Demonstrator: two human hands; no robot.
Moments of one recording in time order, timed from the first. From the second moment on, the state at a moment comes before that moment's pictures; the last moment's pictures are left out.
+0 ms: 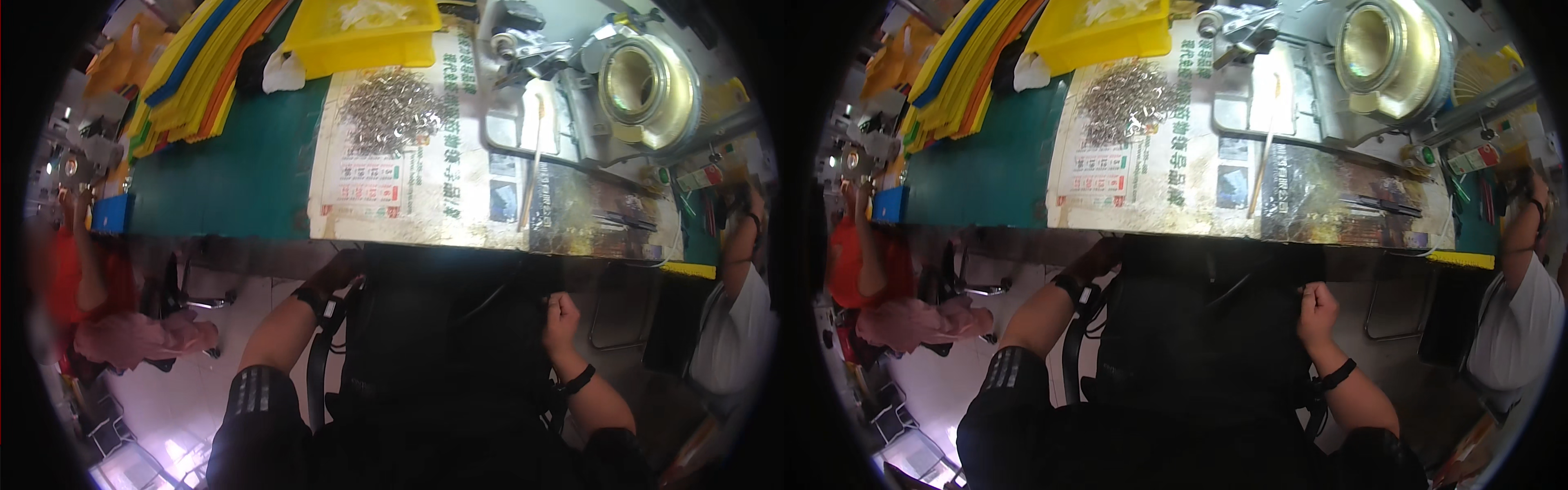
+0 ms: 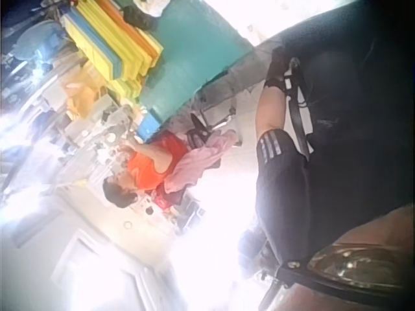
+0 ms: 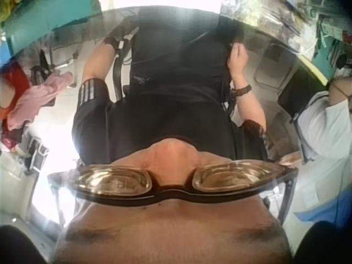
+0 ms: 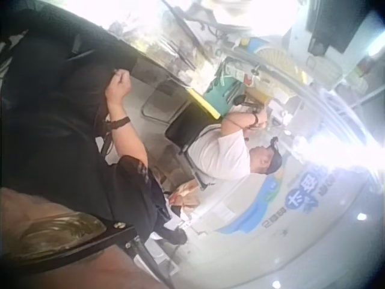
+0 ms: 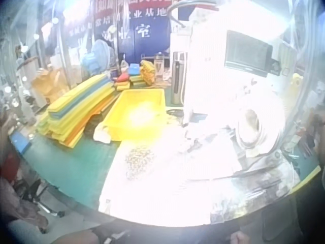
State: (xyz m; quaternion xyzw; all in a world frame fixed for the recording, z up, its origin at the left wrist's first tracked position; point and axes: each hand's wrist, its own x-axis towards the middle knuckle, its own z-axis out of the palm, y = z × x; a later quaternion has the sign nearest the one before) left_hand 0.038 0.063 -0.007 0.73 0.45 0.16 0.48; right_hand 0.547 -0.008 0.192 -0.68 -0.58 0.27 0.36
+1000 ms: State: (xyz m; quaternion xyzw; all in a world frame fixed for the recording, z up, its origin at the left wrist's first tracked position) left_hand 0.069 -0.130 0.205 0.48 0.75 0.27 0.36; right_hand 0.630 -0.131 0.214 -0.76 -0.55 0.32 0.15
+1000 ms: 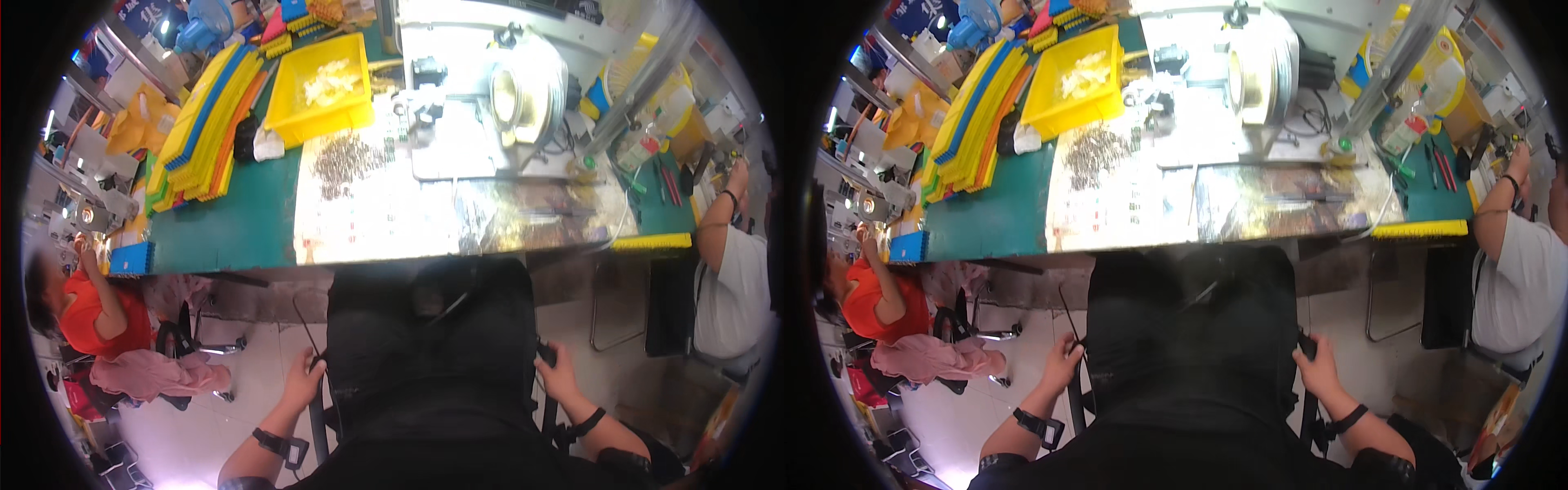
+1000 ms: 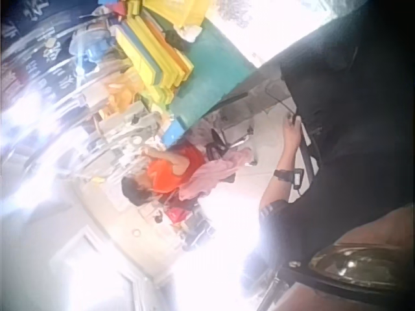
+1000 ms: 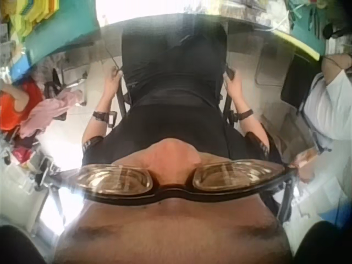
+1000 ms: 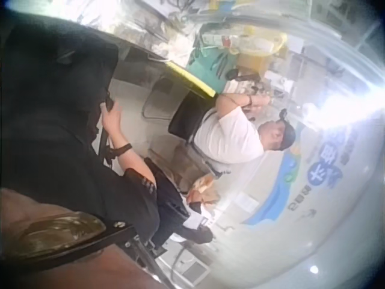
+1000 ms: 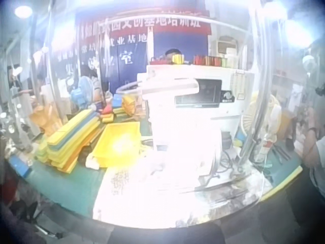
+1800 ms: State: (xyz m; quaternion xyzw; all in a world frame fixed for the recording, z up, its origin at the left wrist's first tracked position) left_hand 0.081 -0.011 0.211 0.39 0.79 0.15 0.44; right_hand 0.653 -0.029 0.183 -0.77 -0.32 0.53 0.19
